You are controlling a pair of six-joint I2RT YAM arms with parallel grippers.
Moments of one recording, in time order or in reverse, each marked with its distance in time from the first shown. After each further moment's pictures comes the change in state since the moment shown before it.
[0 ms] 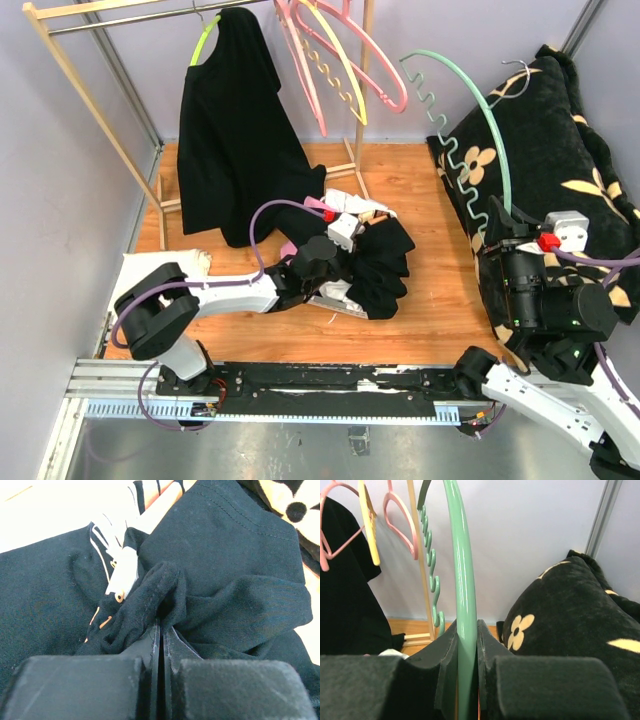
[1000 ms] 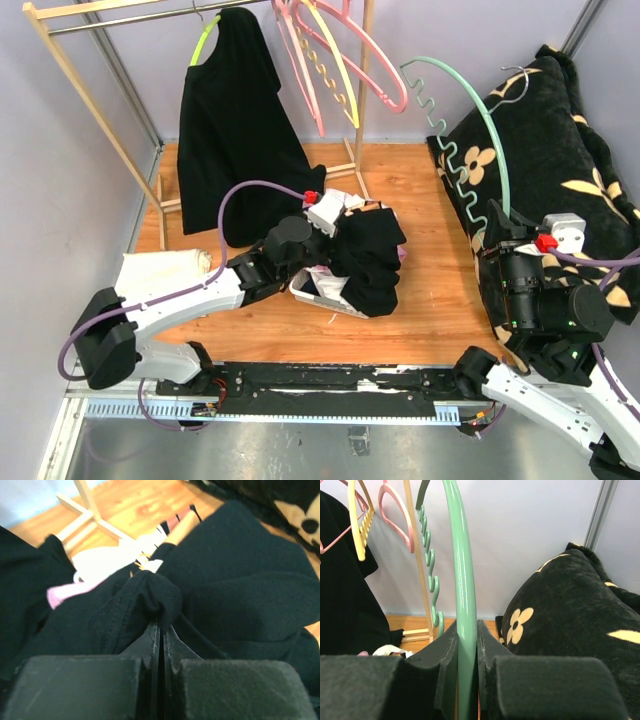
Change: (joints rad) left arm 0.058 -0.294 0.095 -0.326 -0.047 0.199; right arm 0.000 -0.010 -0.014 -0.015 0.009 0.021
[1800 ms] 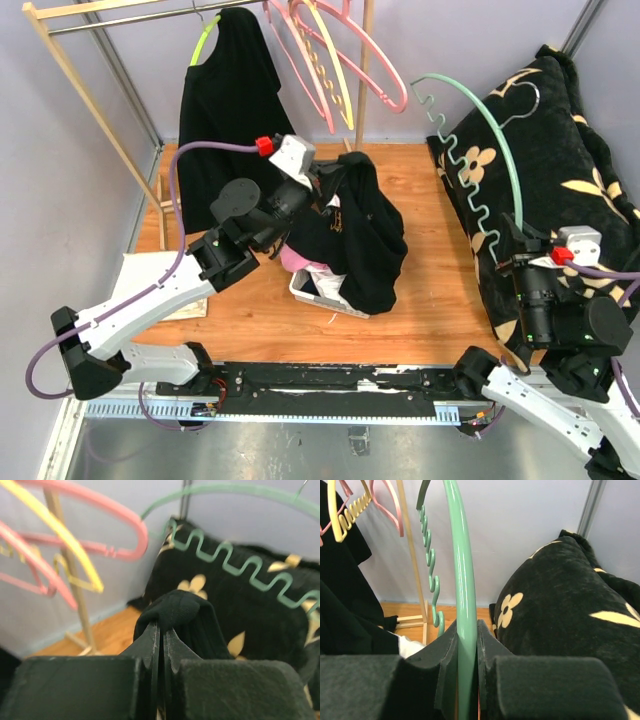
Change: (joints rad) left arm 0.000 -0.058 0.417 0.059 0.131 0.021; right arm 0.000 -0.109 0.026 -0.180 0.021 0.026
